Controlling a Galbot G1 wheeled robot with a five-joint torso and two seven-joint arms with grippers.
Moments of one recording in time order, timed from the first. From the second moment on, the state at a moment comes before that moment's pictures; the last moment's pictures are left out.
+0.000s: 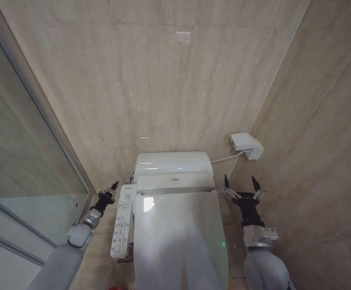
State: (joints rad) left arm 0.84 -1.11 -0.30 -1.05 0.12 -0.51 0.08; right arm -1.43 1.36 0.53 2.03 0.14 0.18 0.21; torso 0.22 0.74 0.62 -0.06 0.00
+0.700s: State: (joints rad) left arm 0.92 -1.09 -0.33 -1.27 0.21 -0.50 0.07; right arm -1.43 1.36 0.53 2.03 0.14 0.18 0.21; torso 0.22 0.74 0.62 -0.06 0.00
